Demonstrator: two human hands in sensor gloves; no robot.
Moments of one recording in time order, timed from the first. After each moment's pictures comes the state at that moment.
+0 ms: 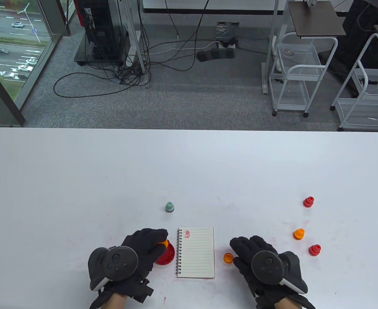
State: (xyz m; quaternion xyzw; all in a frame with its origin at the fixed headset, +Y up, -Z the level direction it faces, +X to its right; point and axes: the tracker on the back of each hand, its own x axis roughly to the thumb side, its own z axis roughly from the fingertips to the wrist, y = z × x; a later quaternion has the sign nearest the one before) left_hand -0.184 -0.675 -0.209 0.10 -0.19 0.29 0.93; right_hand 0.159 -0.708 -0.207 0.16 0.02 0.97 0.18
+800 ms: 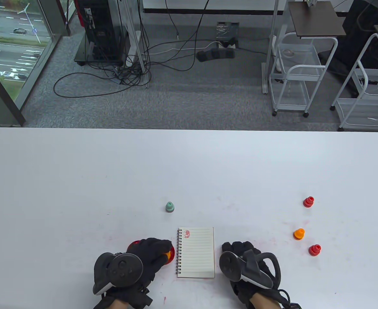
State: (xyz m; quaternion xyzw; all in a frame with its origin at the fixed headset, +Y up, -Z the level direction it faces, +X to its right) left_hand -0.171 -0.687 -0.209 0.06 -0.24 0.26 0.93; right_hand 0.111 -0.748 -0.221 0.14 0.07 0.99 0.00
